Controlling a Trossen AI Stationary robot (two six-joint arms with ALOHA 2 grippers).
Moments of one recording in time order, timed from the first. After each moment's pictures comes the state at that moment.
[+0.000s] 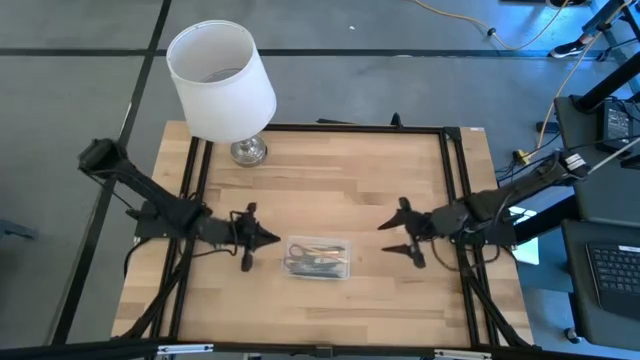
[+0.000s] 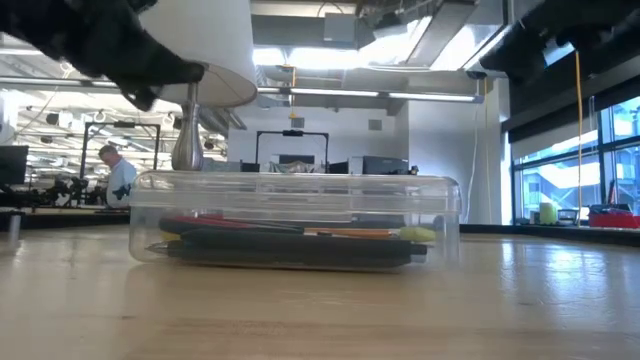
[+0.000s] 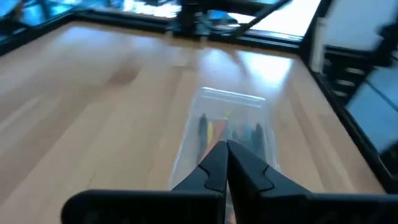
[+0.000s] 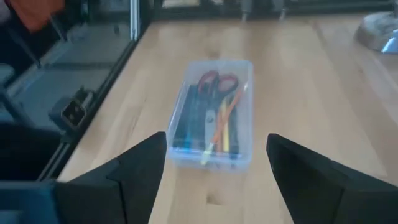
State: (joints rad) left arm -0.52 1.06 0.38 0.30 -0.54 -0.38; right arm 0.43 0.92 0.54 -0.08 0.22 0.23
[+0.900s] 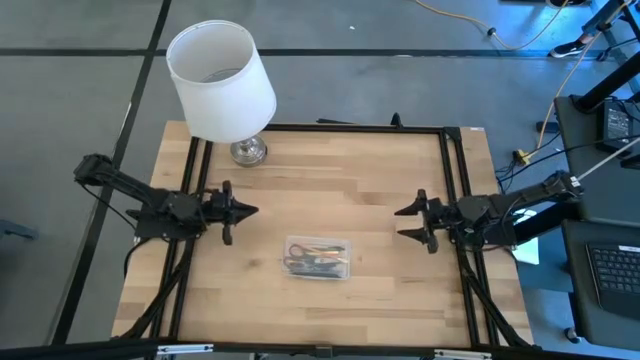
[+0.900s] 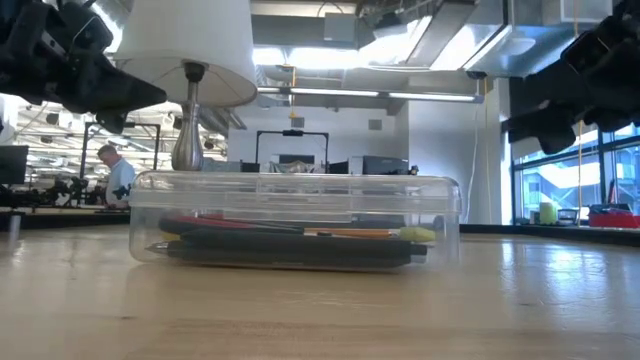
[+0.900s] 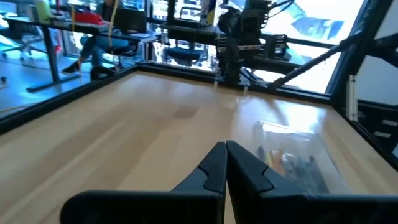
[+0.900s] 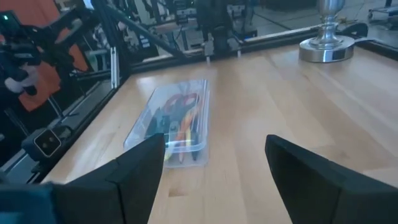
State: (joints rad) left arm -0.36 0.34 0.01 0.24 -0.54 -0.21; right arm 0.30 0.26 0.01 0.11 0.22 0.25
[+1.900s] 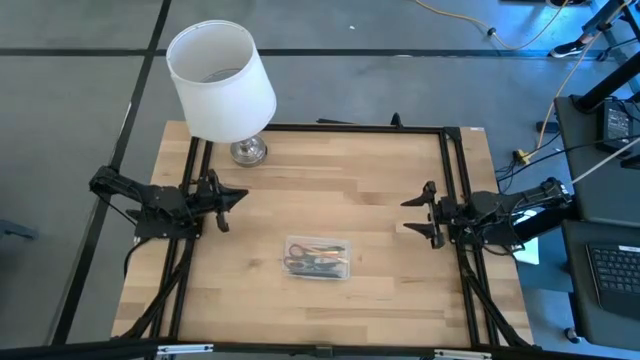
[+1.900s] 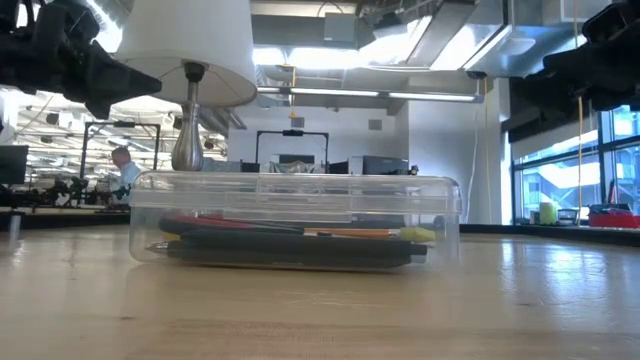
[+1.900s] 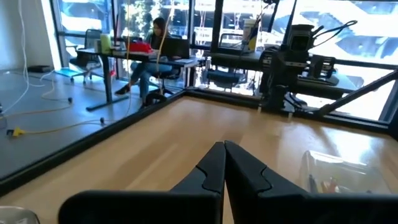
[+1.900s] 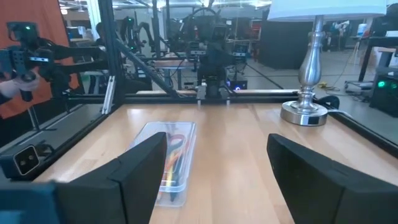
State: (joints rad) left arm -0.36 0.00 0.05 -0.06 -0.74 -0.12; right arm 0.29 0.03 0.01 0.06 0.25 0.02
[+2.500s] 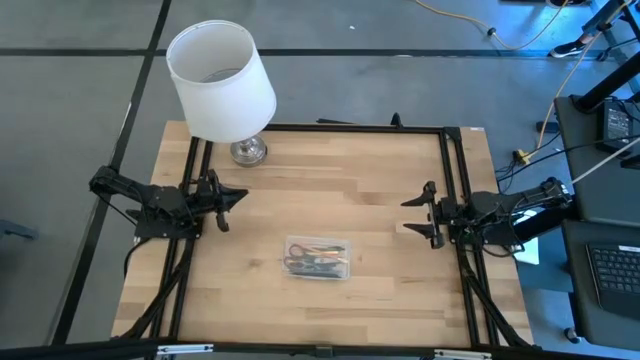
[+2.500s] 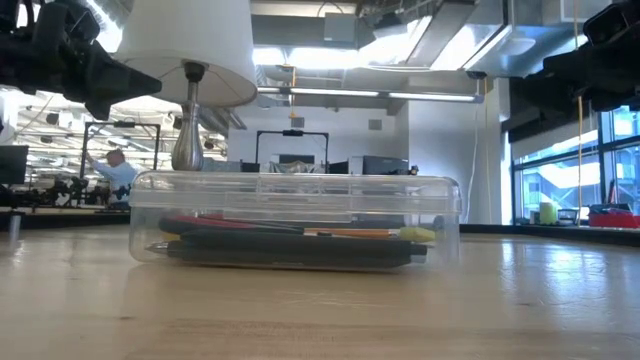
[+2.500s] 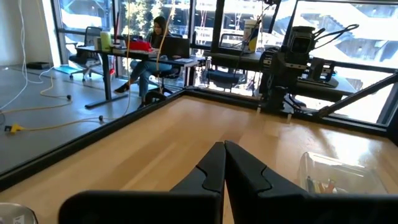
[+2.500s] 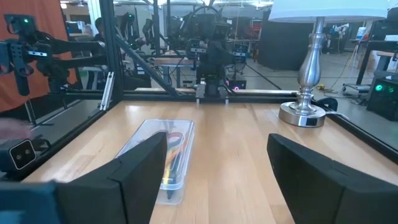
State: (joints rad) left arm -0.36 0.00 0.05 -0.06 -0.74 -0.14; right arm 0.29 0.04 0.01 0.06 0.25 -0.01
